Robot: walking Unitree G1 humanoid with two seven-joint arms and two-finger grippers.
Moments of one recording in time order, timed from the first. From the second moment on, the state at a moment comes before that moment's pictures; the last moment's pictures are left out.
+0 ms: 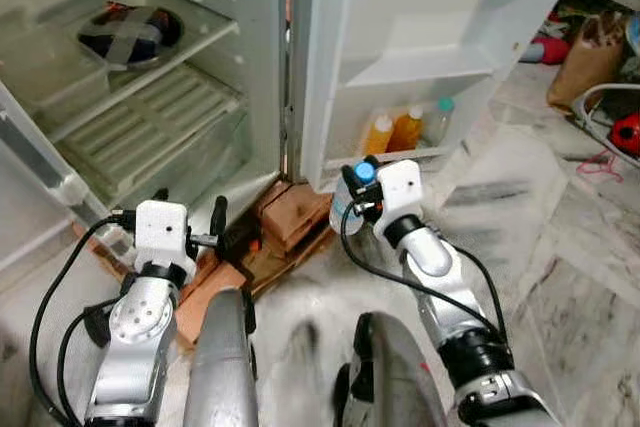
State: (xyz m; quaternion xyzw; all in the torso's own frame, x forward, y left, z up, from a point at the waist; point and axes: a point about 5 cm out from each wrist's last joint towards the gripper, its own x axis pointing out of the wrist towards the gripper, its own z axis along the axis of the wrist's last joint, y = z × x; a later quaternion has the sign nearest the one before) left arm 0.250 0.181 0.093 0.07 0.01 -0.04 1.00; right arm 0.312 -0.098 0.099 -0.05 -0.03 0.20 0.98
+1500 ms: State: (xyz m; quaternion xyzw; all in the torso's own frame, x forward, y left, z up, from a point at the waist) left arm 0.250 0.187 0.094 0.07 0.00 -0.04 1.00; right arm 0.315 -0.084 0.110 -0.06 -0.07 0.22 0.97
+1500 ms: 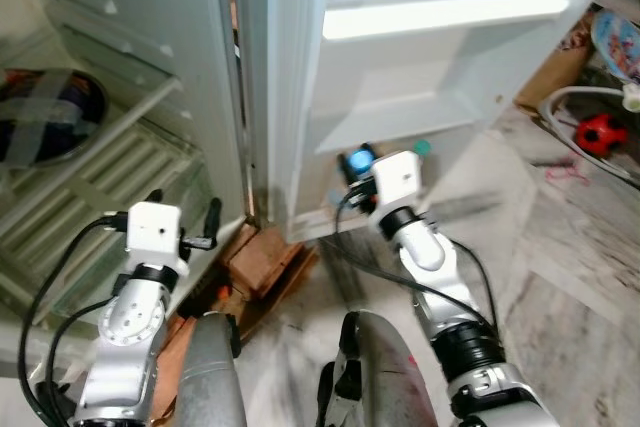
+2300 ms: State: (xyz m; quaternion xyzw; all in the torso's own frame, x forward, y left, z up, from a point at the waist) left arm 0.220 0.203 0.094 0.08 0.02 0.01 1.00; right arm 0.337 -0.098 0.108 -0.11 -0.05 0.22 0.97
